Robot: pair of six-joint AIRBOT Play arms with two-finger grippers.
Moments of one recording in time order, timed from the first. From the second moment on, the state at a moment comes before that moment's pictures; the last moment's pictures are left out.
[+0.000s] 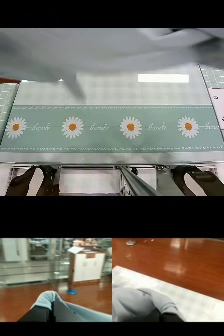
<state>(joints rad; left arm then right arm) 0.44 -0.66 1.68 0.71 -1.04 -1.15 -0.01 -0.84 2.01 -1.14 1.53 1.46</state>
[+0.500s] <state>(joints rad) 0.26 -0.54 1.29 1.00 -1.30 -1.31 -0.02 -0.53 1.37 -1.19 1.73 1.55</state>
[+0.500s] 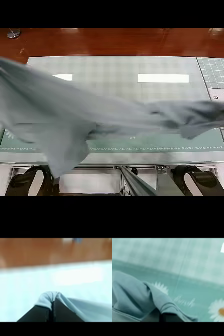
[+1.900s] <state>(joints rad) 0.23 -1.46 1.29 1.05 -1.18 -1.40 -0.49 -1.46 1.23 -0.90 1.30 1.35</state>
